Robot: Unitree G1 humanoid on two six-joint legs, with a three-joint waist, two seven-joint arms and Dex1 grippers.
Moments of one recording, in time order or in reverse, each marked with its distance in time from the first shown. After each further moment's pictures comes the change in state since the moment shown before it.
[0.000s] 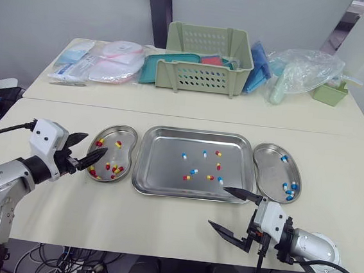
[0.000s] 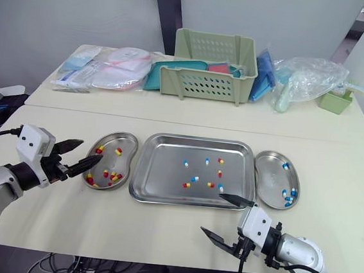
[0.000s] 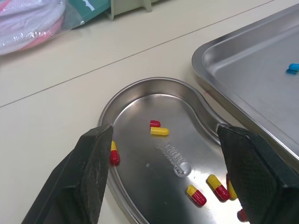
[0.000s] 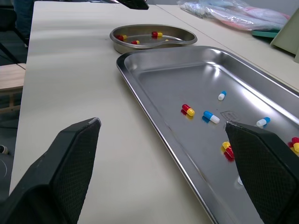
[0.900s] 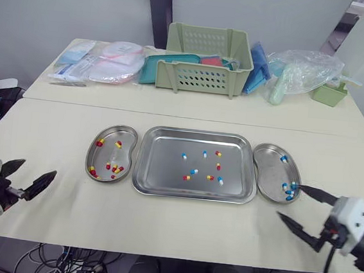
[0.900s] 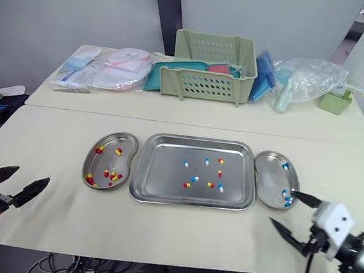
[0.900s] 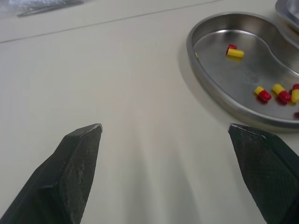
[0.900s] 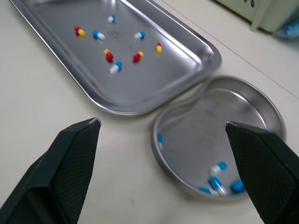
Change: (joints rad) left arm 0.357 -0.037 0.303 0.130 -0.044 -0.127 -0.050; right arm 0.240 -0.224 -0.644 0.061 0.211 0.128 0.113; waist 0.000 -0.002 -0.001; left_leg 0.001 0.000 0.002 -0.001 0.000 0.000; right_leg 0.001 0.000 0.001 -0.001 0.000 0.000
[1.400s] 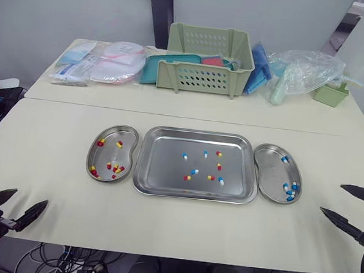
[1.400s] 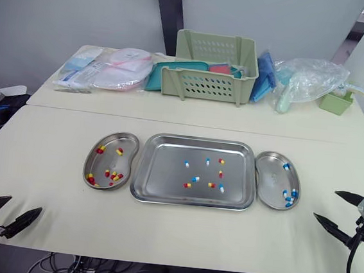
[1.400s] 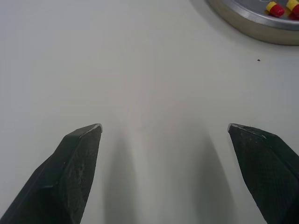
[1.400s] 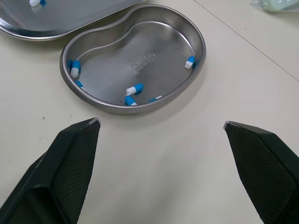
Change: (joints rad) left arm 0.150 -0.050 0.002 0.017 0.031 -0.088 -0.017; right arm -0.113 -0.114 -0.070 0.343 -0.060 -0.056 0.157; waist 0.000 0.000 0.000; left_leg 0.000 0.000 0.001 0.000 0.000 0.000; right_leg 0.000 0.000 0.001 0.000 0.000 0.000
